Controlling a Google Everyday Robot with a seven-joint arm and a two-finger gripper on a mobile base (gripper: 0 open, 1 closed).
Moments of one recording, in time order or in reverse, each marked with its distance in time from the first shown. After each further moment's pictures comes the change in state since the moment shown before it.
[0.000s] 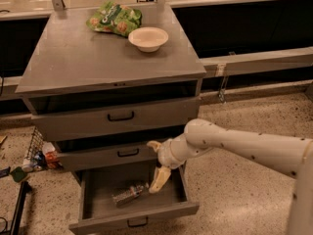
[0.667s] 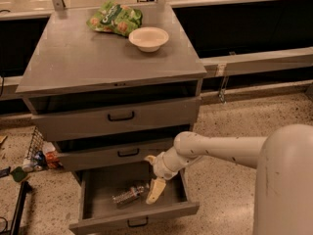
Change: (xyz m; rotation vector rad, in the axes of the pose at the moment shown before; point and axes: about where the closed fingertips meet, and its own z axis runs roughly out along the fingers) arm 0.048 0.019 0.073 -0.093 0.055 0.061
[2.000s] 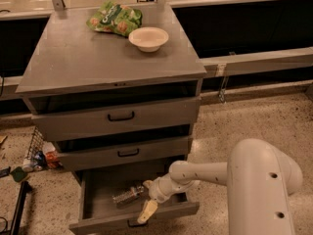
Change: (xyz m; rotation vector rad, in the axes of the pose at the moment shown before) arm 0.077 0.023 0.140 -0.063 -0.087 0.259
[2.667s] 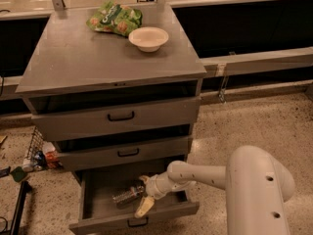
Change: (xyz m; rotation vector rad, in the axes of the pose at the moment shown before) arm -0.010 -0.029 0.019 0.052 -0.071 -0.094
